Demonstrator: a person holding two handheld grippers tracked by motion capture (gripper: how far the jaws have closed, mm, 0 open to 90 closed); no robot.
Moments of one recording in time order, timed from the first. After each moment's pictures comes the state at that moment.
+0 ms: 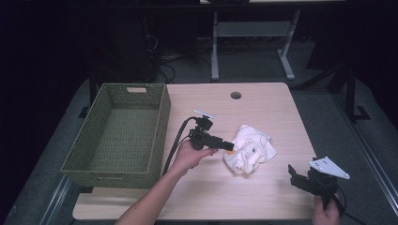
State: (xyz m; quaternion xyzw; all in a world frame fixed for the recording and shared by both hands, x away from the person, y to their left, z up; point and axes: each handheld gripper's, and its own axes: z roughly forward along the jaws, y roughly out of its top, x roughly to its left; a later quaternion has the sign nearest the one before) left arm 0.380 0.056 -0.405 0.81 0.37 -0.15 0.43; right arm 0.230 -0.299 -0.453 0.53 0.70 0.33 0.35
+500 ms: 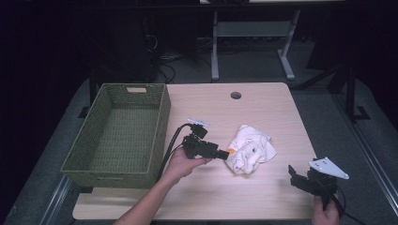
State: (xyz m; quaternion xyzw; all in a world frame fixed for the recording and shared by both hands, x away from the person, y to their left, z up) left arm 0.353 0.071 -0.403 0.82 0.34 -0.14 0.44; right arm 0.230 -0.300 -0.456 0.54 0.69 0.33 0.35
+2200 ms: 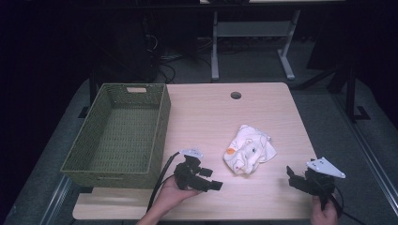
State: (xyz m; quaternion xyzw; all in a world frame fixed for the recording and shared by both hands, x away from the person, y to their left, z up) left arm 0.285 0.094 -0.441 0.83 0.31 -0.13 0.44; right arm 0.233 -0.298 -0.461 0.53 0.70 0.32 0.34
